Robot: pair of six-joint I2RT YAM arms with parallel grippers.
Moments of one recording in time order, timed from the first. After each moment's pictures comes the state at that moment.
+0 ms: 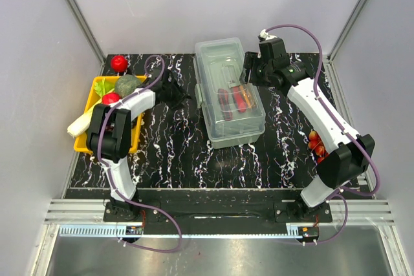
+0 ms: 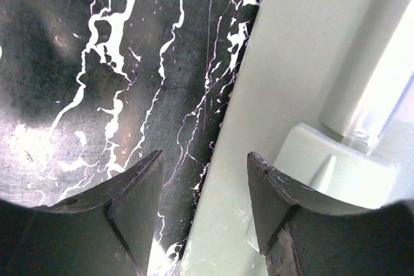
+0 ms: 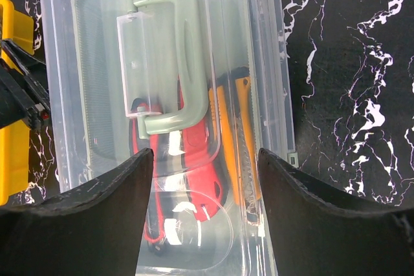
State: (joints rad) left arm -0.25 1.89 1.27 -0.25 0.24 -0.97; right arm 0.44 1.62 1.68 -0.73 0.09 0.42
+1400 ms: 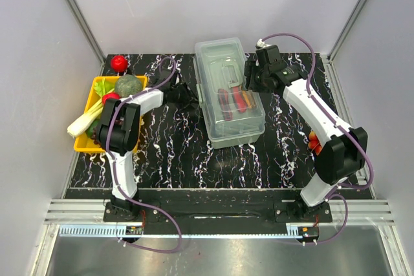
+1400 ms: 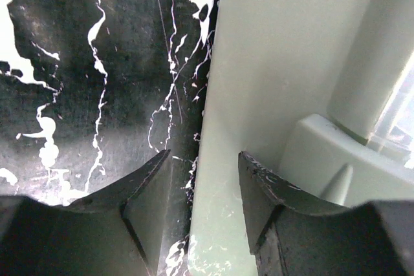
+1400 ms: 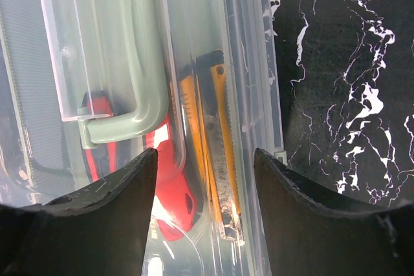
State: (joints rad) left arm -0.30 2.02 1.37 -0.27 0.39 -0.86; right arm 0.42 1.67 1.59 -0.70 0.08 0.41
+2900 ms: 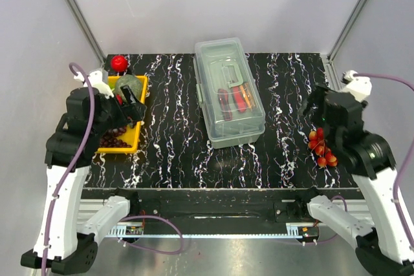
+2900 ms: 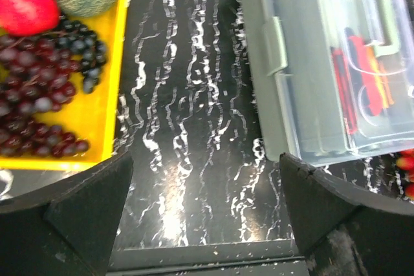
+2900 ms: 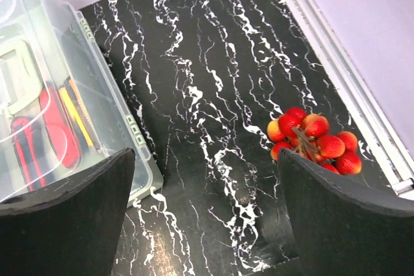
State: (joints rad) left arm -0.17 0.85 1.30 -0.93 0.02 -0.42; right arm 0.42 0.89 1.37 -0.97 0.61 0.49
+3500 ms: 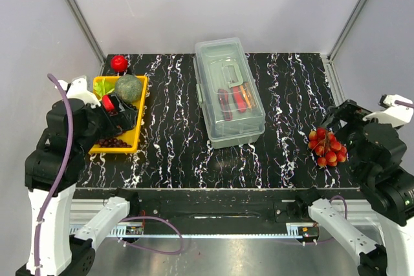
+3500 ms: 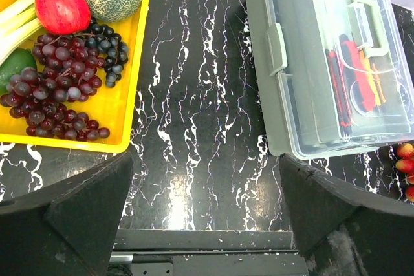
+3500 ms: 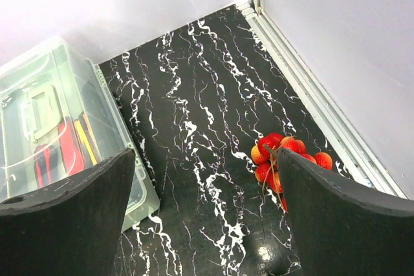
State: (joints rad) left arm -0.21 0.81 1.50 -1.18 -0.09 -0.42; right arm 0.42 0.64 1.38 -0.99 0.69 0.41
